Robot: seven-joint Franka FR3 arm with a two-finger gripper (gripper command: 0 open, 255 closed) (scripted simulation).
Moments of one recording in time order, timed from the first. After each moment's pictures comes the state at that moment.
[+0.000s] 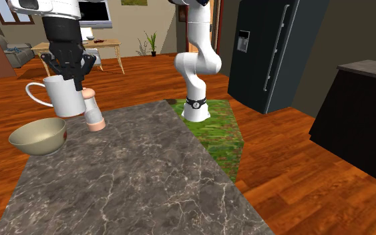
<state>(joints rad) -0.22 -0.02 -0.44 -1.83 0.10 1.97 -0.77</state>
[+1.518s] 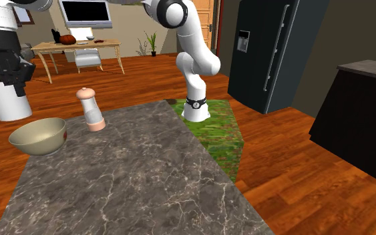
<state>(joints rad) -0.52 0.48 -0.52 -1.26 0.39 1.80 -1.13</state>
